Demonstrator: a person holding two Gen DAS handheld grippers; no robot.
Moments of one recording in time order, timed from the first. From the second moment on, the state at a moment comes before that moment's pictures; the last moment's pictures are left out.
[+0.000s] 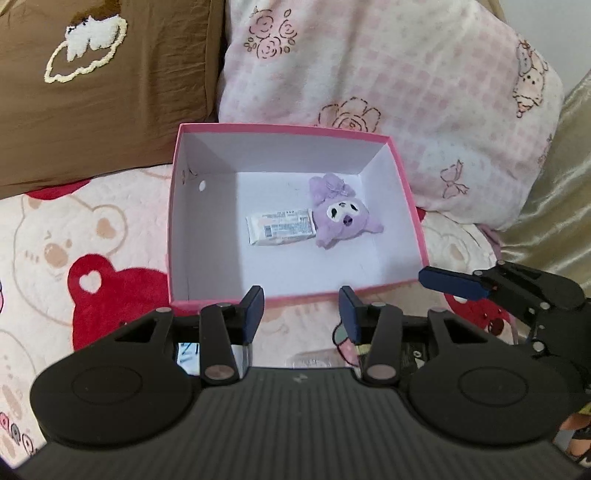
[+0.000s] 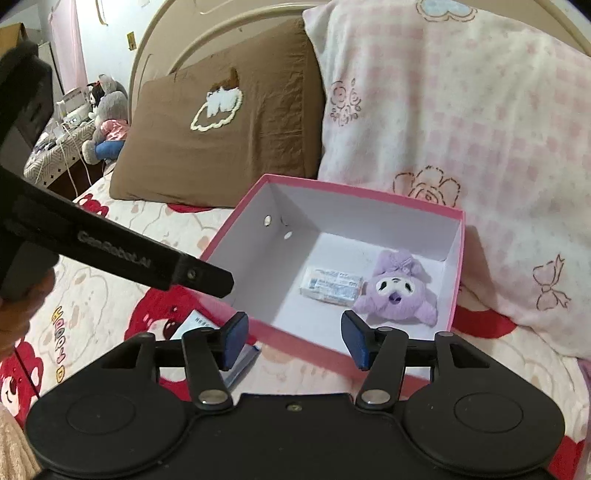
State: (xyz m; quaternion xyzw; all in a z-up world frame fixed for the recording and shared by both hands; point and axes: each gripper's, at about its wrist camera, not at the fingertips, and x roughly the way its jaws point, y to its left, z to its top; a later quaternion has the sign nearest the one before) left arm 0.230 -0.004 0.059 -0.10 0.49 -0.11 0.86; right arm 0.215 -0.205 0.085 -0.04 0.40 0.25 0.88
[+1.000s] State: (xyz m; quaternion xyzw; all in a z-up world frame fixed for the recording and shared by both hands) left arm 0.135 0.044 0.081 -0.13 0.49 -0.15 0.85; right arm 0.110 -0.203 0.133 -0.06 0.37 0.26 0.89
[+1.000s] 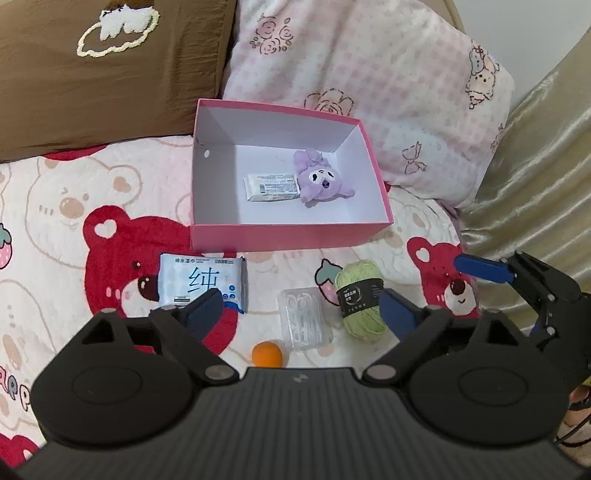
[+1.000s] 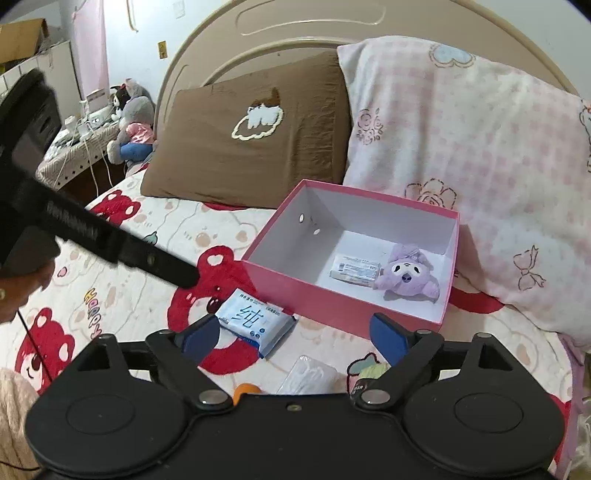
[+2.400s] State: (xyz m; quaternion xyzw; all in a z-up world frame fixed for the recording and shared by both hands) left arm 0.081 0.046 -0.077 -0.10 0.50 -0.20 0.84; right arm 0.053 -0.145 -0.001 -0.12 0.39 0.35 0.84
